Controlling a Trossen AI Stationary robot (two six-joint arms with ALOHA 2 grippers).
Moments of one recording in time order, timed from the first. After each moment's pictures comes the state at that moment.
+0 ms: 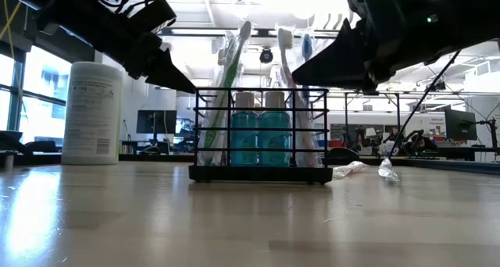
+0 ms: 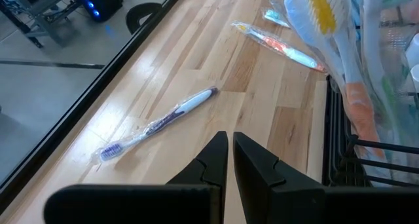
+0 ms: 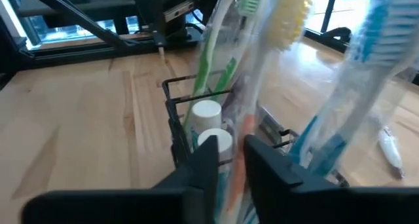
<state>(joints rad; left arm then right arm) -0.16 1.22 0.53 0.23 -0.58 -0.03 0.47 1.70 0.60 0.77 0.75 0.29</state>
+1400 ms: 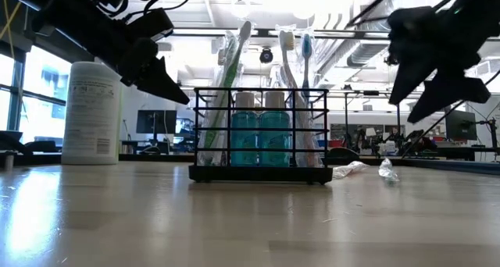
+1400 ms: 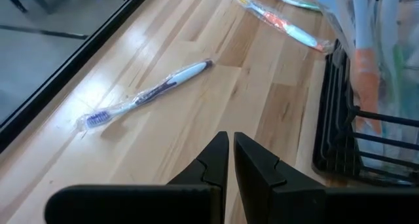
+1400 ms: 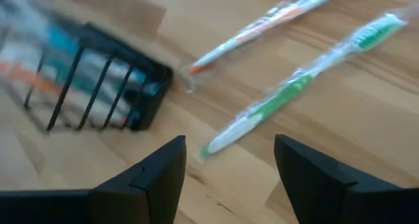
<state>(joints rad) -0.16 1.22 0.53 0.13 -0.56 -0.17 0.30 1.08 0.60 -0.53 0.30 1.37</state>
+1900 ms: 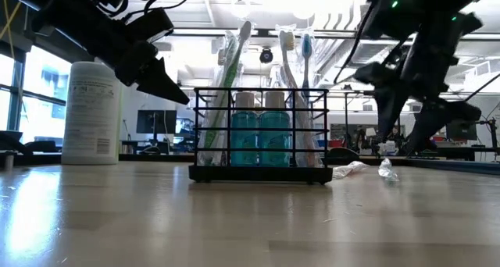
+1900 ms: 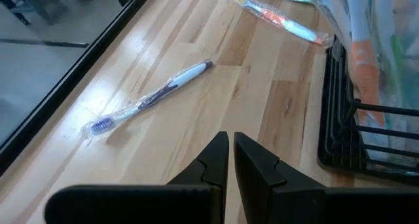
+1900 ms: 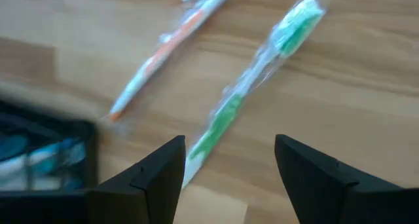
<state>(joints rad) -0.16 1.22 0.53 0.13 -0.56 -0.10 -0.04 1.24 0.60 -0.54 0.03 1.40</state>
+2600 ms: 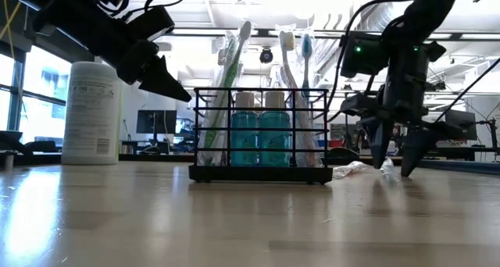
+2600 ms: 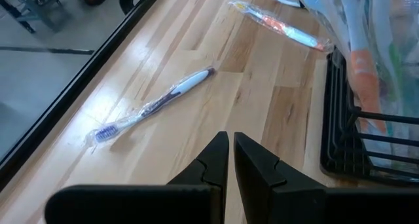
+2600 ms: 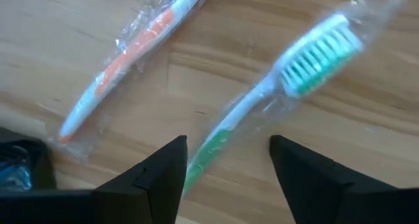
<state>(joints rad) -0.16 1.22 0.53 0.16 -0.57 -0.07 -0.23 1.49 0.61 -0.47 -0.13 1.18</state>
